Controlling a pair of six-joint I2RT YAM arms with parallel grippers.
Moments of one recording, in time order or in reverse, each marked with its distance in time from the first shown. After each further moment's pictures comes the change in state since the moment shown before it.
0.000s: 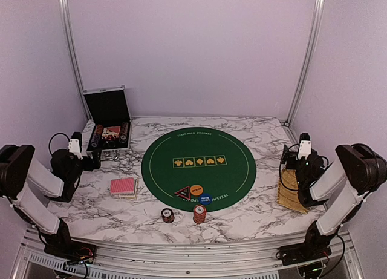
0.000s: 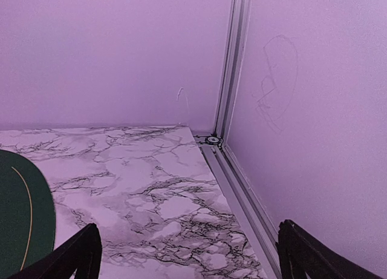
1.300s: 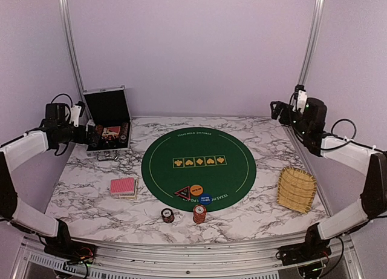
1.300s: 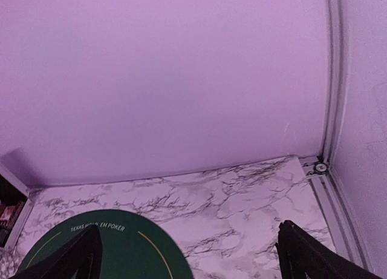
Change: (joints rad) left arm 0.036 -0.200 0.667 -1.287 0.030 0.202; right arm 0.052 -0.269 0.630 -0.986 -0.243 0.337
